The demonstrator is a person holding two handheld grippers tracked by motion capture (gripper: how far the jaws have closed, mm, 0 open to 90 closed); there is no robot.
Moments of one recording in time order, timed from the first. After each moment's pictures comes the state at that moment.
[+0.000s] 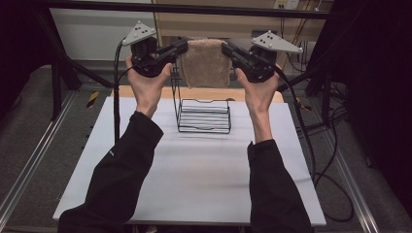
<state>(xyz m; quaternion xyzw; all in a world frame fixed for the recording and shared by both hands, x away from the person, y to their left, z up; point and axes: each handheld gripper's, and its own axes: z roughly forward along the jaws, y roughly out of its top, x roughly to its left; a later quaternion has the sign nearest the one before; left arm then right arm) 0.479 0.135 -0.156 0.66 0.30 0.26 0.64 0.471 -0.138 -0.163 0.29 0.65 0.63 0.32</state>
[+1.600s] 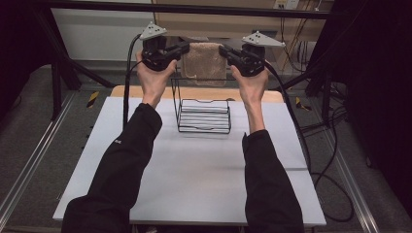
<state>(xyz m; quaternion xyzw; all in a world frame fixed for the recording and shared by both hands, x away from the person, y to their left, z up) 0.532 0.128 -0.187 0.69 0.32 0.26 0.59 0.527 -0.137 -0.195 0.32 0.67 0.60 0.30</state>
